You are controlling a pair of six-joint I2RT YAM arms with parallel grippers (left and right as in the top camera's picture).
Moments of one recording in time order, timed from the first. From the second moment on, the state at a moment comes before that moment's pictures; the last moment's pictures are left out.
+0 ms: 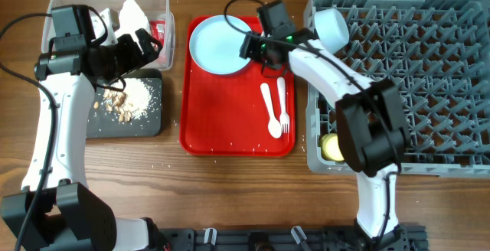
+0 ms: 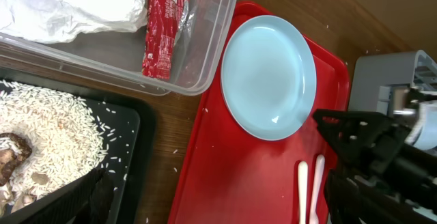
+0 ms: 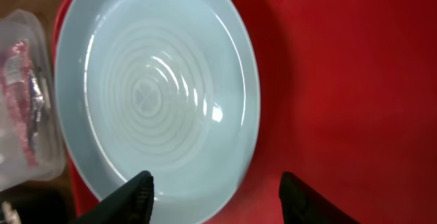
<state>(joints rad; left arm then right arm) 0.16 1.59 1.35 -0.78 0.40 -0.31 0.46 2.18 1.63 -0.44 -0.16 0.73</state>
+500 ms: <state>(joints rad) 0.16 1.59 1.35 -0.78 0.40 -0.31 0.51 2.24 1.64 -0.53 -0.04 0.82</state>
